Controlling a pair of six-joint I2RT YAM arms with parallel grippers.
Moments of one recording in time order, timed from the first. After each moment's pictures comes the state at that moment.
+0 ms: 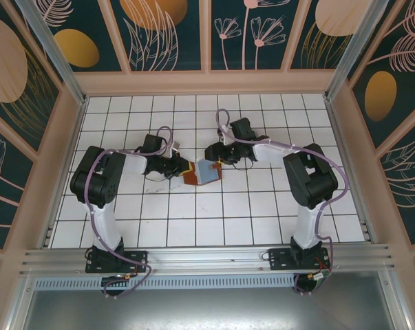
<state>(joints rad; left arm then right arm) -0.31 1.95 0.91 0.09 0.83 -0.73 0.50 1.91 1.18 -0.17 -0.63 0.50</state>
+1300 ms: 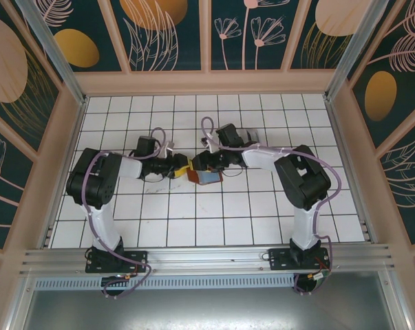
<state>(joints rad) -0.24 1.91 0.81 0.28 0.93 -0.87 0.63 1.94 1.17 -0.11 -0.76 0.53</state>
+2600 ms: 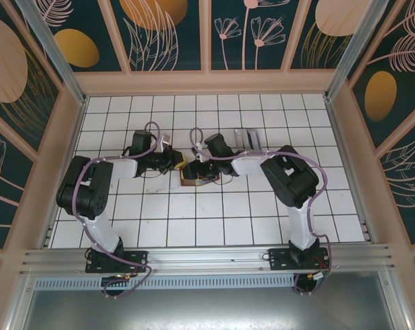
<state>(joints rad) -0.25 1.79 0.83 0.23 0.86 -0.89 0.72 2.02 1.14 0.05 -0.71 0.60</state>
